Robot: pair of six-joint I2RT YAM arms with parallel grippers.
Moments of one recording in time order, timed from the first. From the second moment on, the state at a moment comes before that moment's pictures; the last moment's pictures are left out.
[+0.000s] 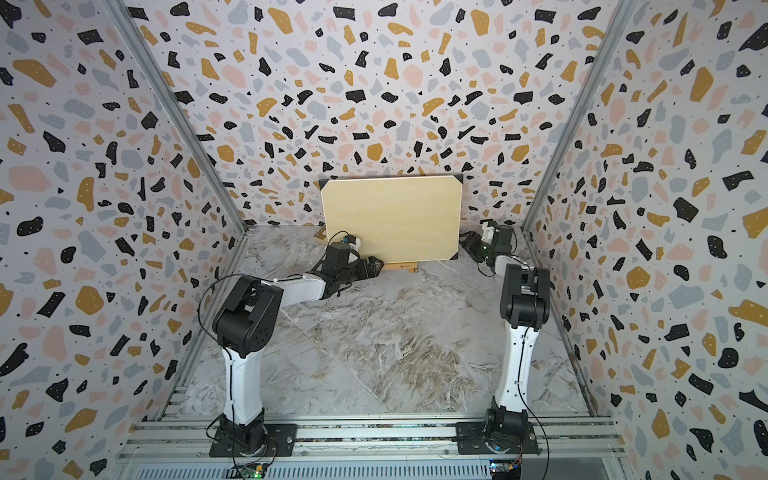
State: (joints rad) left arm -0.45 2.08 1.30 0.23 0.25 -0.54; right arm -0.11 2.35 1.66 0.15 -0.70 0.67
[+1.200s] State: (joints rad) left arm -0.42 1.64 0.99 0.06 0.23 -0.47; right arm -0.15 1.71 1.08 0.17 -0.38 0.60
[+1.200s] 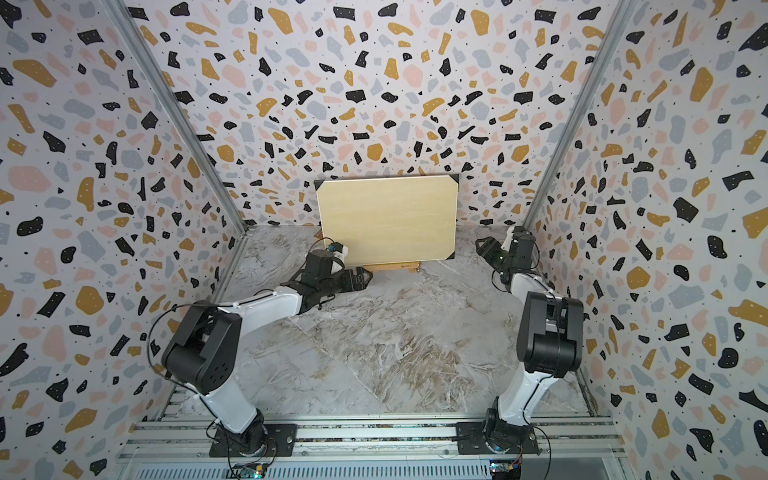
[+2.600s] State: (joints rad) left arm -0.03 1.42 0.33 0.65 -0.11 -0.01; right arm 0.08 1.49 0.20 1.07 0.08 -0.06
